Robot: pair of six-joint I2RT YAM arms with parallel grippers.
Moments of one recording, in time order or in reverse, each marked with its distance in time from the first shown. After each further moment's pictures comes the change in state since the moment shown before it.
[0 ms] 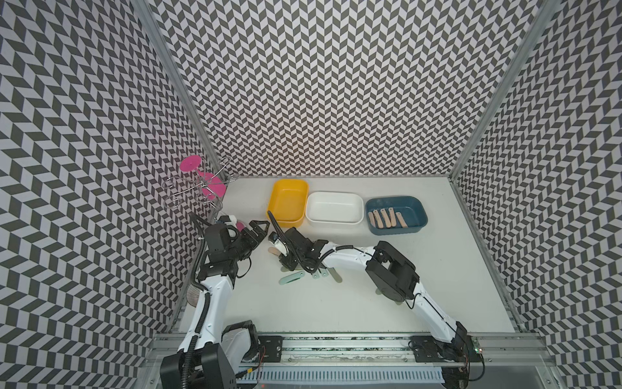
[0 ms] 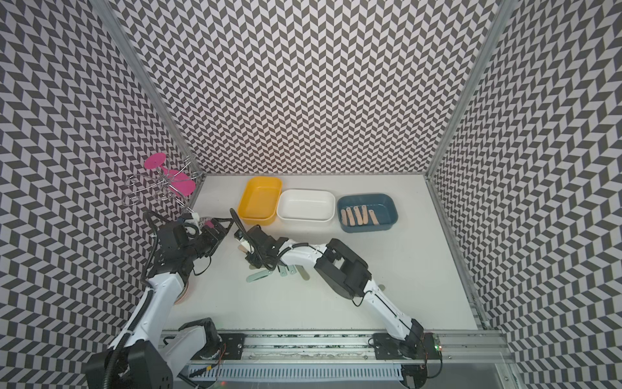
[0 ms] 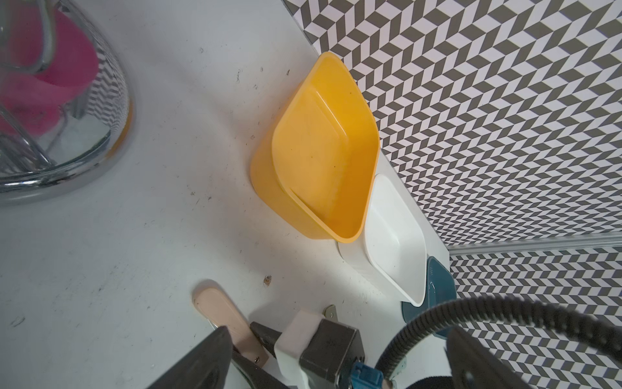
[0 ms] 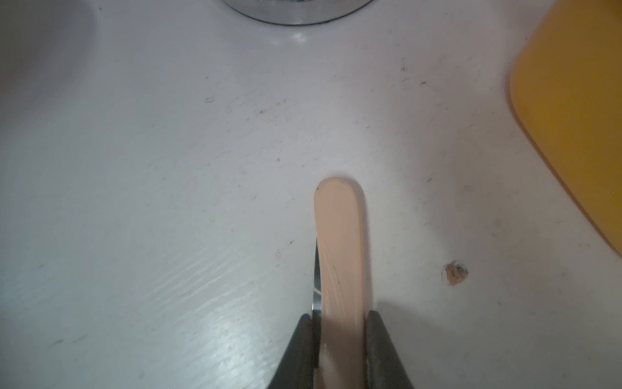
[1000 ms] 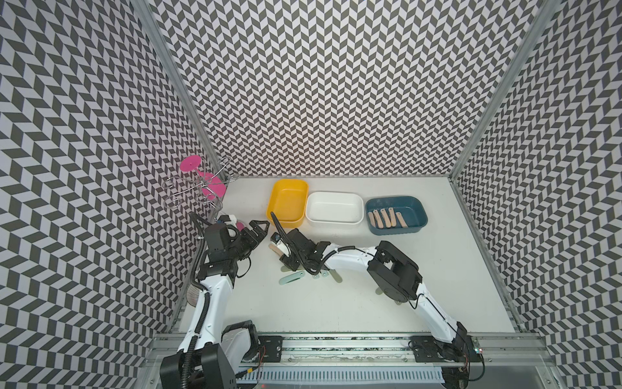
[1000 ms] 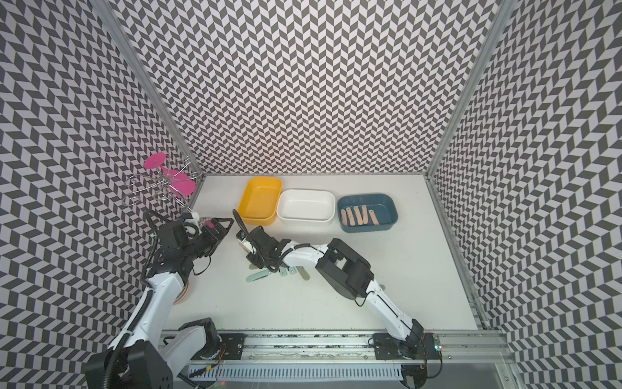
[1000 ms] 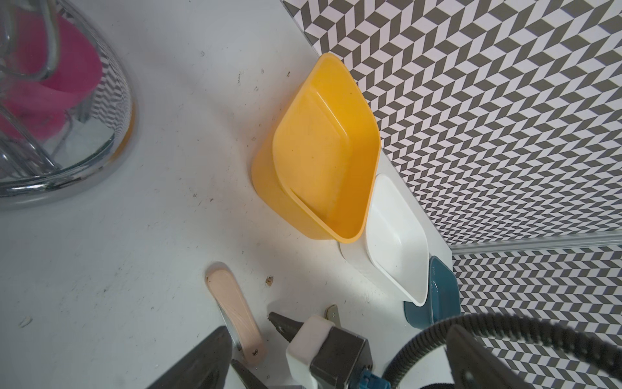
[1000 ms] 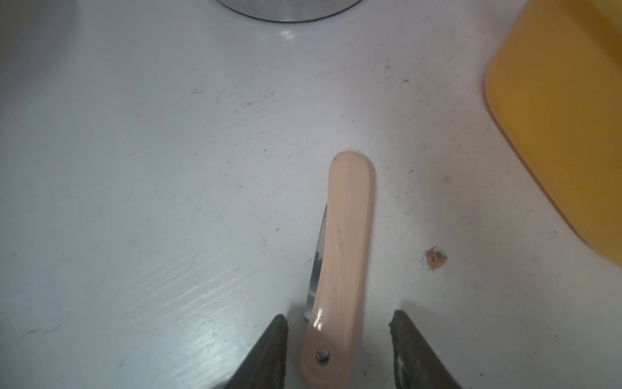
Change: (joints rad) left arm 0.000 0.000 0.007 -0.011 -0.007 0.011; right arm 0.010 -0.018 -0.056 0.067 0.040 -0.024
